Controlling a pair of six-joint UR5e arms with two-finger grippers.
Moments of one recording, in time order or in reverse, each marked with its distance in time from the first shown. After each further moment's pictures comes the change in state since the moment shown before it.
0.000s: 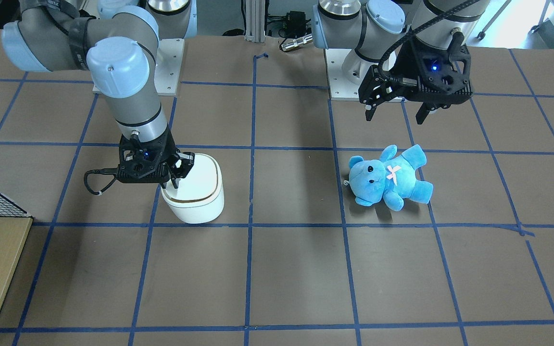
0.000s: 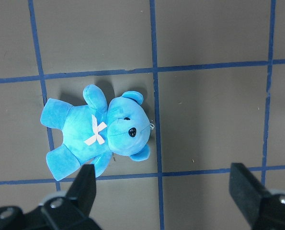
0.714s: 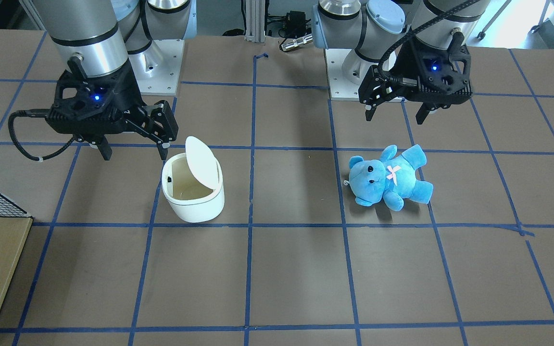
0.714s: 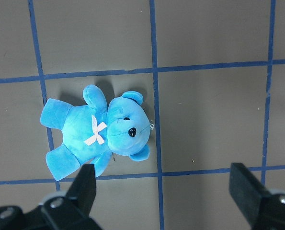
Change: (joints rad) left arm 0.000 0.000 0.000 0.000 0.000 0.000; right arm -0.029 -0.062 -0.304 0.305 -0.012 -0.010
